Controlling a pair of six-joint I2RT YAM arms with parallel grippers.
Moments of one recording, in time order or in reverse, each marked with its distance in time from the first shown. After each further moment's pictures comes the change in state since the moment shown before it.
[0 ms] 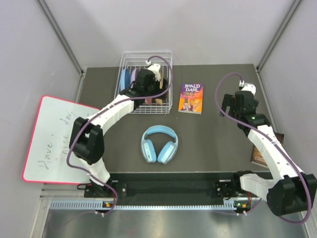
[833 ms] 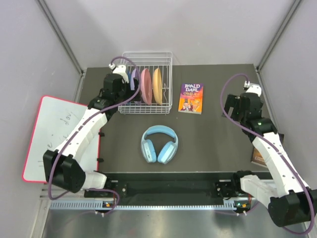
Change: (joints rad) left arm 0.173 -0.398 -0.211 -0.148 -0.125 -0.046; right arm 0.000 -0.109 0.025 -0.064 -0.018 0.012
